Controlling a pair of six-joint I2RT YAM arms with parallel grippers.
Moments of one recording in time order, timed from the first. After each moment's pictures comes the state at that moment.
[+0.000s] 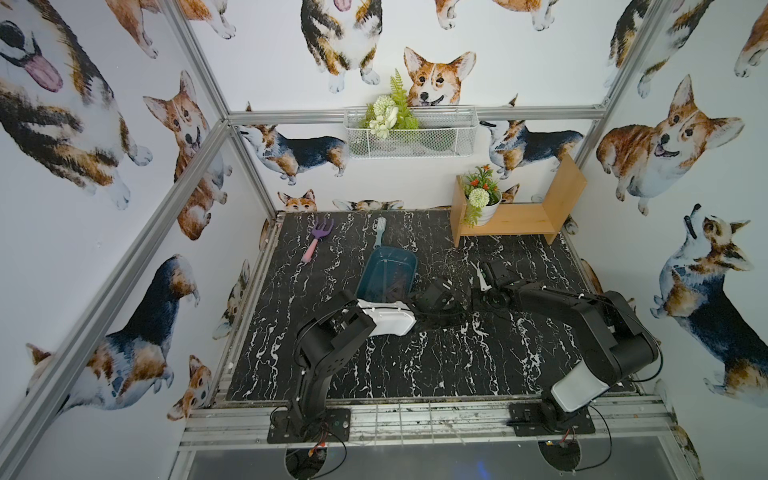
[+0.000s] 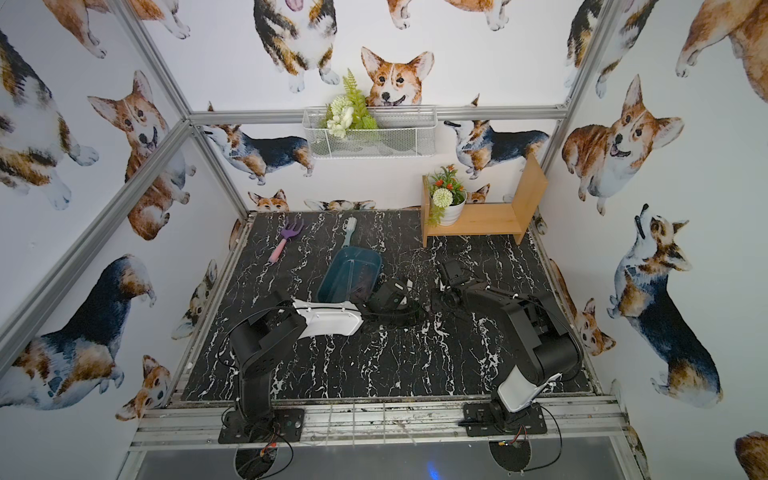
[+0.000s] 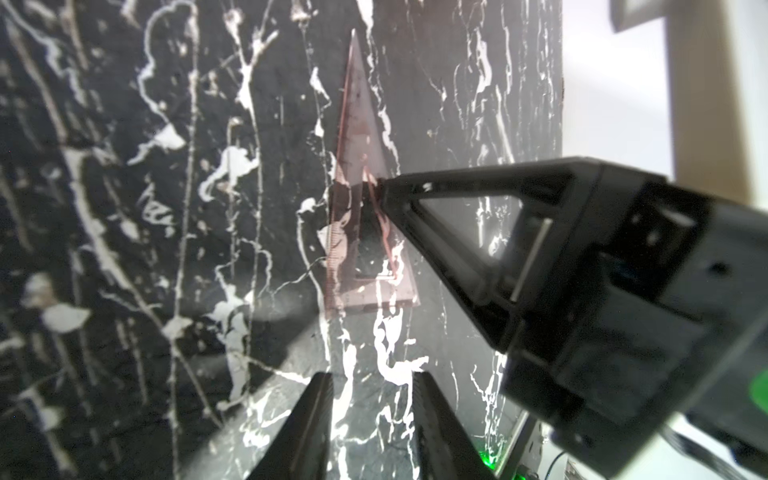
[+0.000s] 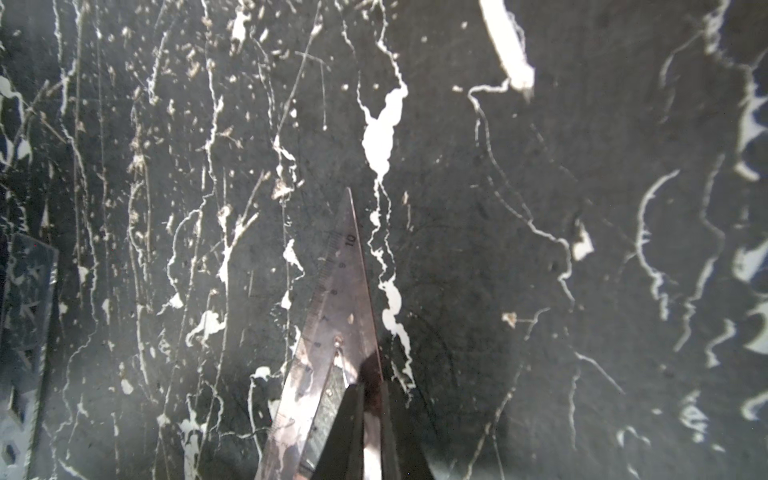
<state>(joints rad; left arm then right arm) -0.90 1.96 1.07 0.15 0.23 -1.00 0.34 1.64 0.79 -0.30 -0.03 0.41</state>
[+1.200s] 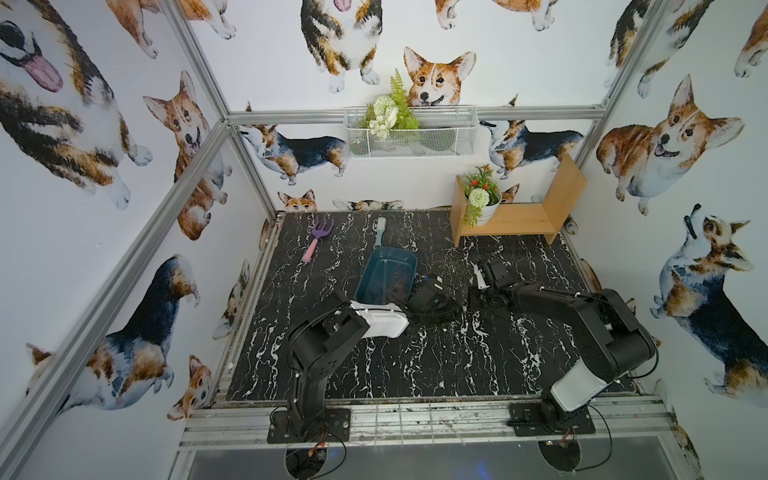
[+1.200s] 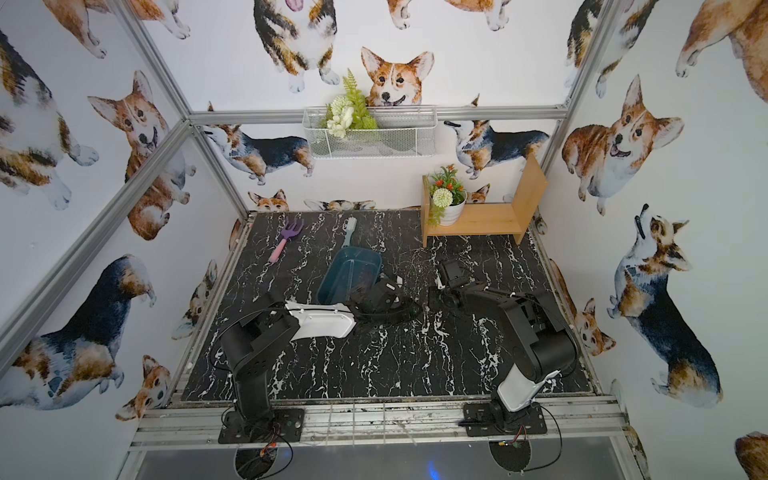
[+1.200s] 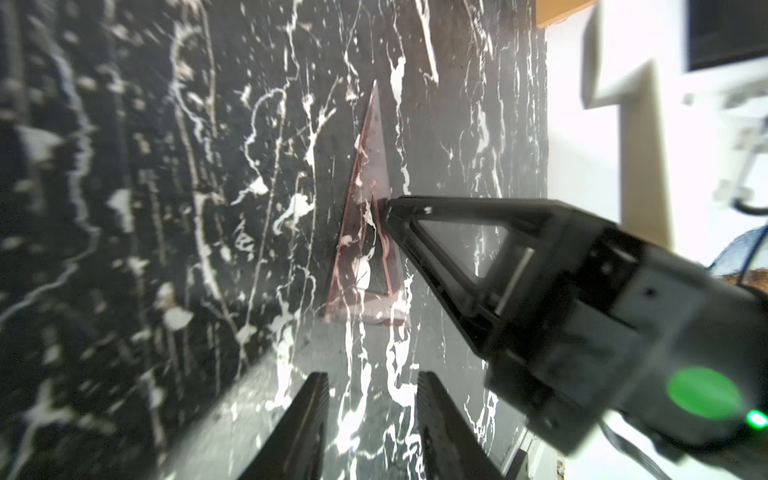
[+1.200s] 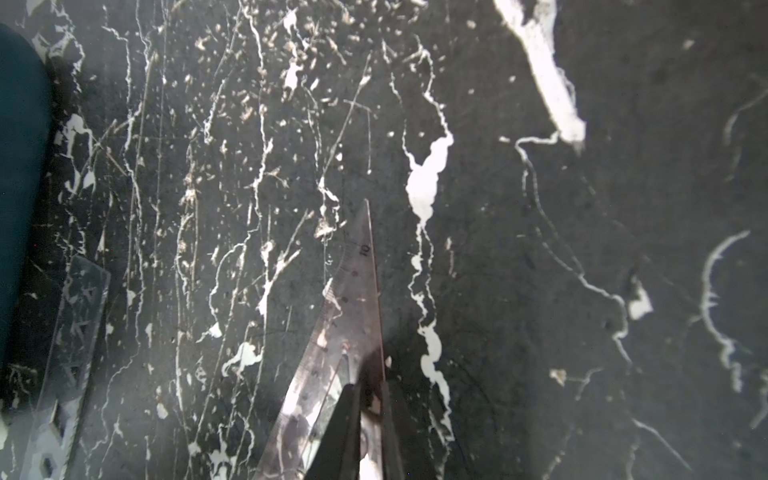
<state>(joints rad) -0.88 1.87 0.97 0.23 0.15 -1.06 0.34 1.64 0.77 -0.20 -0.07 0.41</state>
